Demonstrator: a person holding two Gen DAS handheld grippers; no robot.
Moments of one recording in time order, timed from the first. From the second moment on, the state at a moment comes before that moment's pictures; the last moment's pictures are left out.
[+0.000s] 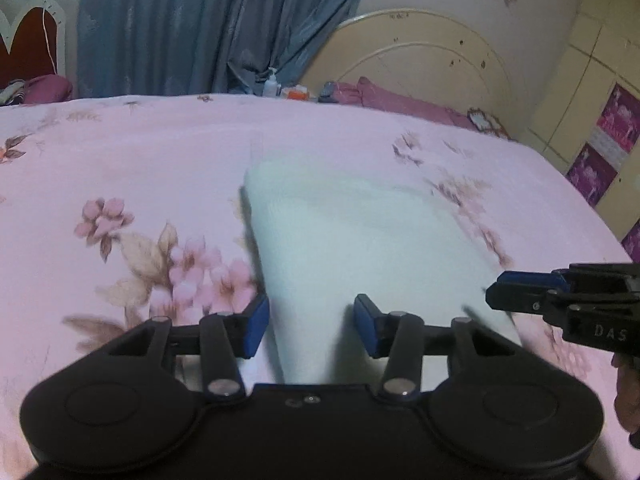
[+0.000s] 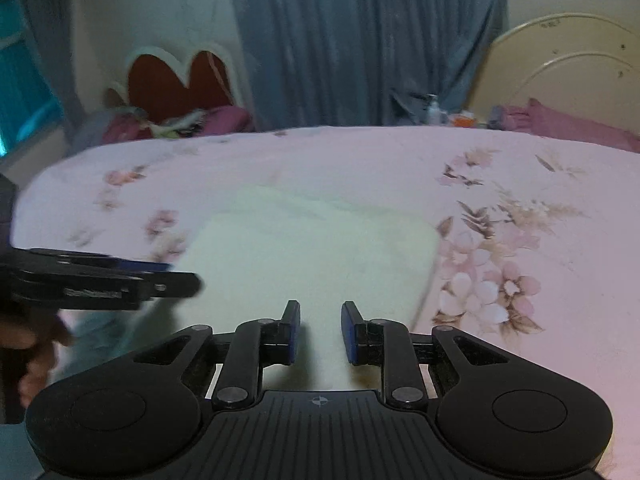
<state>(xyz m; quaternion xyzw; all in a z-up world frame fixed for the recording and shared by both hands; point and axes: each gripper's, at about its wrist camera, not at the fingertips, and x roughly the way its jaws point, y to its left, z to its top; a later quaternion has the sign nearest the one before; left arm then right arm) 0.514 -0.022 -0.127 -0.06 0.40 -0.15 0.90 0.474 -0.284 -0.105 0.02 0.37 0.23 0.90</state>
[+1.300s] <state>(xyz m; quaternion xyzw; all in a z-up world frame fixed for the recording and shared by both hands) 0.532 -0.020 -0.135 -0.13 0.44 -0.12 0.88 0.508 -0.372 -0.158 0.28 0.44 0.23 0.82</state>
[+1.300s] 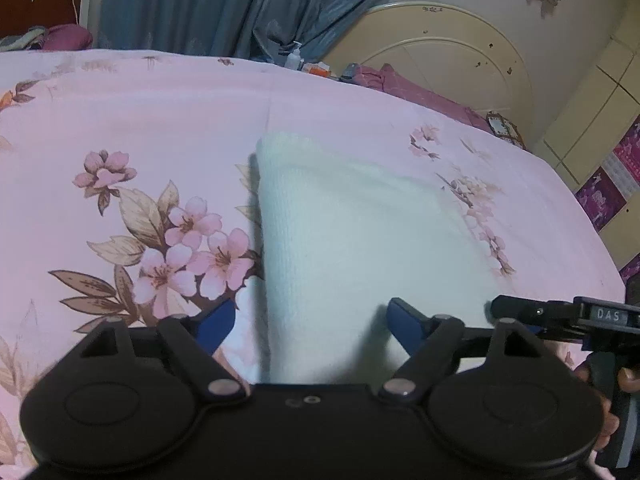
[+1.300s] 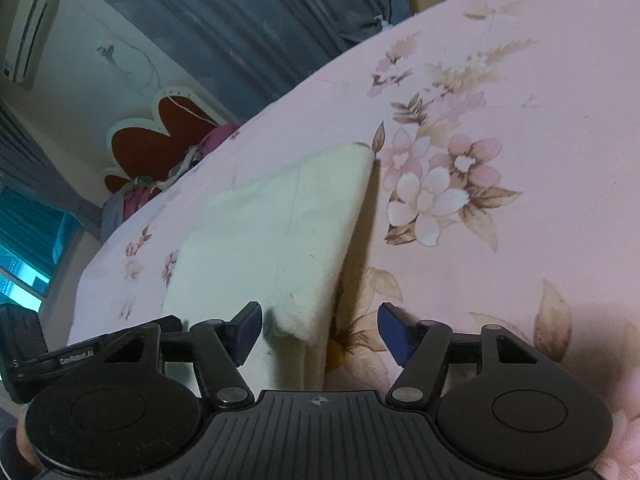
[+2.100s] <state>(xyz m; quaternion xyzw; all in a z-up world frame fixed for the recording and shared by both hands) 0.556 -0.009 -0.150 -0.17 0.46 -0.14 0.86 0.529 -0.377 -0.176 0.34 0.45 0.24 0.78</state>
